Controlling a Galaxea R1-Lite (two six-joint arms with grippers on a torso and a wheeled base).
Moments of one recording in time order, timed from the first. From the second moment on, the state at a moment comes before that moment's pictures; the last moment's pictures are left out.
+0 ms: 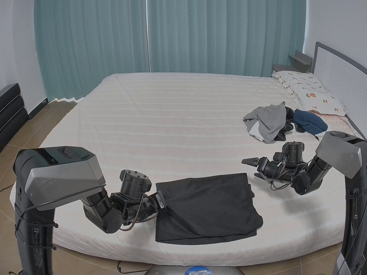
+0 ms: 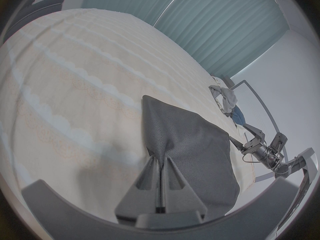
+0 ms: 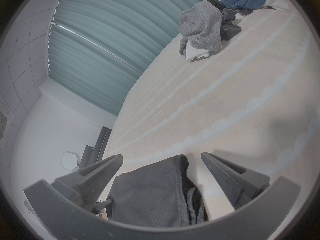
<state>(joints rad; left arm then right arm) -0.48 2.33 -0.78 -0.86 -0.04 -0.80 0.12 2.42 -1.03 -0.93 0.43 0.73</state>
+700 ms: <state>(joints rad) -0.45 2.30 -0.77 -0.86 -0.04 -0.78 0.12 2.42 -1.03 -0.93 0.43 0.73</state>
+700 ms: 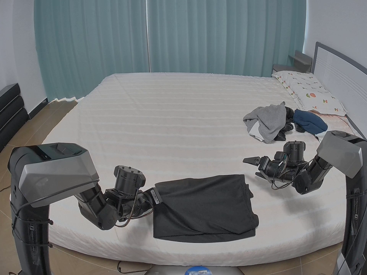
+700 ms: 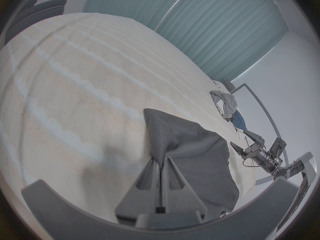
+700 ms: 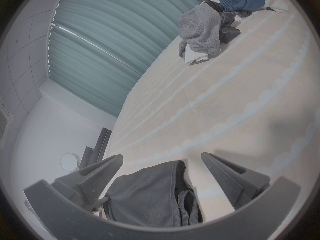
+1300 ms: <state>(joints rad) -0.44 2.29 -0.76 -0.85 -0.04 -0.78 0.12 2.42 -1.02 -0.93 0.43 0.74</state>
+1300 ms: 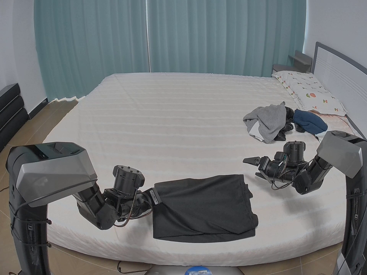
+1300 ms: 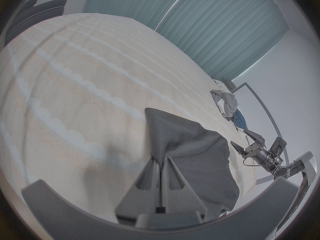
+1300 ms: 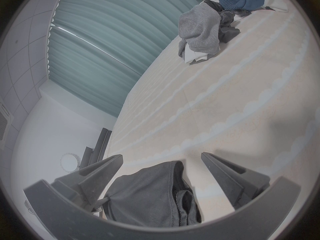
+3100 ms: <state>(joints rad) -0.42 2.27 -0.77 -0.83 -0.04 -0.78 0.13 2.40 -1.00 -0.93 0.43 0.74</state>
